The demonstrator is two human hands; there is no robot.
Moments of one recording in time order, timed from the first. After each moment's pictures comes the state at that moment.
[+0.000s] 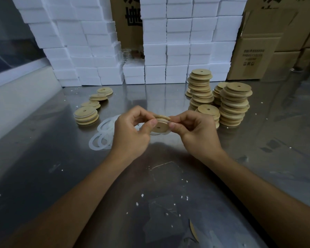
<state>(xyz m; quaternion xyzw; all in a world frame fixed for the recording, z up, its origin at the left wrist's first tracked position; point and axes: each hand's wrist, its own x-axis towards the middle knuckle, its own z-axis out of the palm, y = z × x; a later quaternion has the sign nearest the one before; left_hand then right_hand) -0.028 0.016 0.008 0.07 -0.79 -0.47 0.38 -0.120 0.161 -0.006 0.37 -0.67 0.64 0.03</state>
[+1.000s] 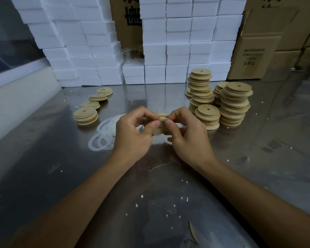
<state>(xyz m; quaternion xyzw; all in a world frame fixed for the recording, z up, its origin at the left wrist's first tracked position) -0.028 0.022 0.009 0.06 -0.80 -0.48 0.37 -0.106 0.153 -0.008 0.38 -0.71 0.59 0.07</state>
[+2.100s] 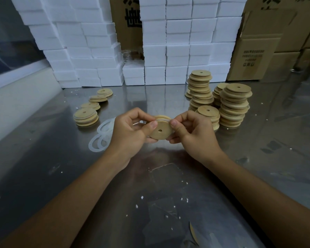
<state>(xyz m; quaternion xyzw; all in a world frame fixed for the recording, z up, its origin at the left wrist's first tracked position) -0.028 0.015 0.012 0.10 -0.70 -0.64 0.30 -0.118 0.161 -0.004 0.33 -0.67 0.67 -0.03</state>
